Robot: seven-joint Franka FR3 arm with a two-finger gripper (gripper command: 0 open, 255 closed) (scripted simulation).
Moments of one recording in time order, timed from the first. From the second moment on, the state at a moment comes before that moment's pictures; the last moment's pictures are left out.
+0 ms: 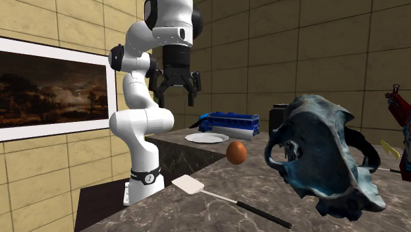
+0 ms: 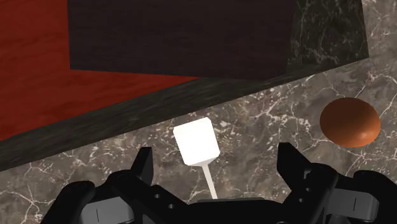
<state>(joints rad) 0.01 -0.82 0.05 -2.43 0.06 1.54 -0.05</state>
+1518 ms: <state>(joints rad) 0.07 -0.28 0.08 -2.50 0.05 2.28 -0.23</state>
